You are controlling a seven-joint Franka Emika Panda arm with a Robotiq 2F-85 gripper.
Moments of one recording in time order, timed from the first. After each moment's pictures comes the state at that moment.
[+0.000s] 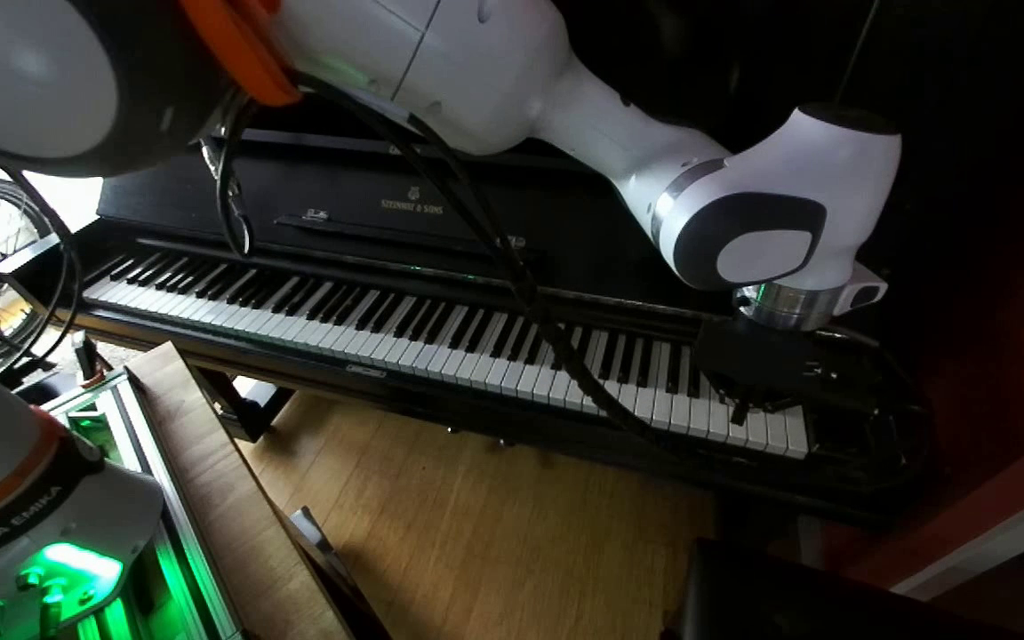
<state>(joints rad) -0.47 0.92 -0.16 -1.29 0.04 2.22 -0.90</state>
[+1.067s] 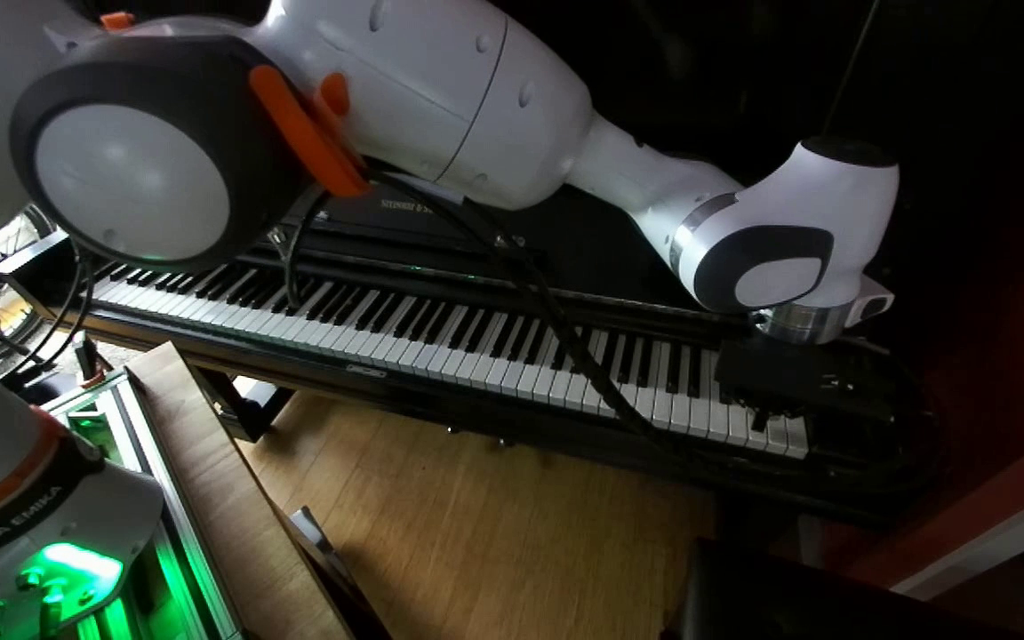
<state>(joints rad) -0.50 1.08 -0.14 -1.08 0.01 2.22 -0.90</state>
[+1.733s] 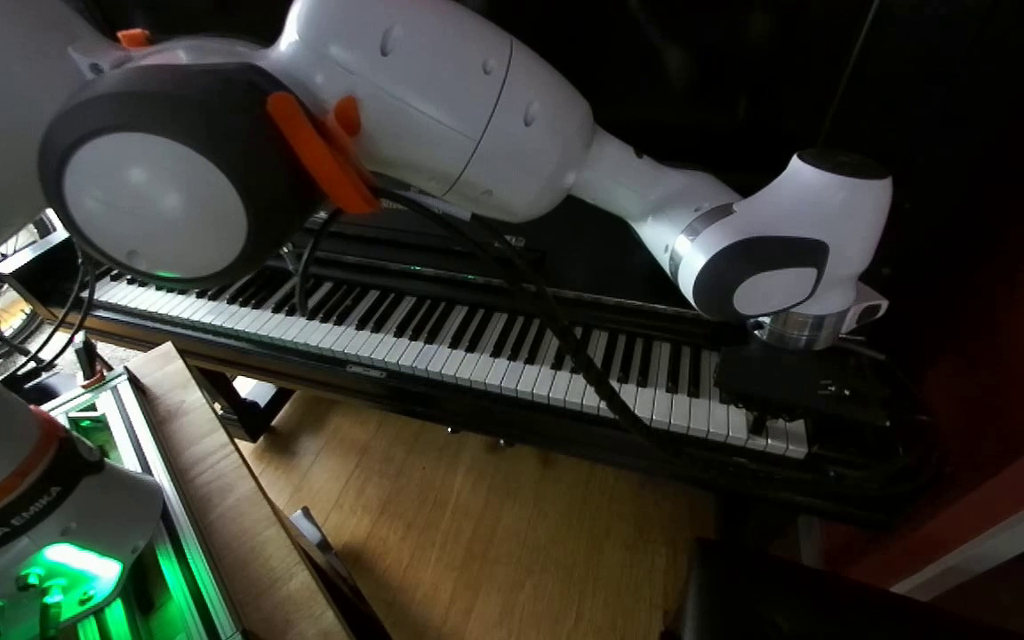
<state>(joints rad) -0.50 1.12 -0.14 -1.05 0.01 2.22 -0.91</state>
